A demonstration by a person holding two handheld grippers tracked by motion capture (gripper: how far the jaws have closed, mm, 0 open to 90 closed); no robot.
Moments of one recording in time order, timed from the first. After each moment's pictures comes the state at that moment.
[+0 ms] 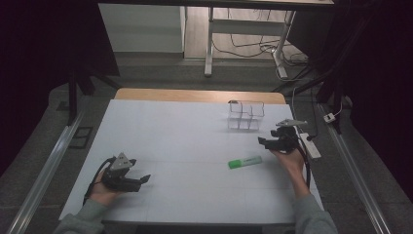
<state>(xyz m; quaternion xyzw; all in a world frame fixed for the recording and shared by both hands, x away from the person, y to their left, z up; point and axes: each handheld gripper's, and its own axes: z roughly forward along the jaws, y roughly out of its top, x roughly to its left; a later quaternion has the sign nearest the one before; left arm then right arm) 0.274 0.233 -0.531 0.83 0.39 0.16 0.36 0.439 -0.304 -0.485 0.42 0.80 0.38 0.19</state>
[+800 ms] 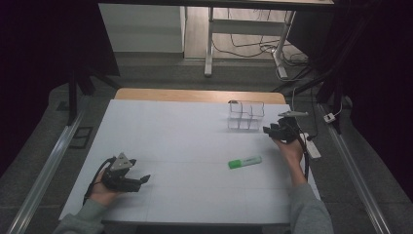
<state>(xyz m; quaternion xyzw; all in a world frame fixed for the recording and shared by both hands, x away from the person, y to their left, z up) 0.274 0.233 -0.531 0.83 0.39 0.17 0.36 0.478 -0.314 -0.487 0.46 0.78 0.37 0.20</state>
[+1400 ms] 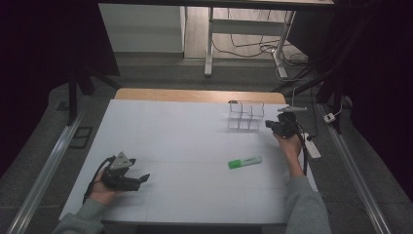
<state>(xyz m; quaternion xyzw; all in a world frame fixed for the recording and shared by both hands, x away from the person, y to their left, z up) 0.277 0.235 -0.532 0.83 0.39 0.17 0.36 0.497 -0.313 -0.484 0.45 0.78 0.39 0.20</state>
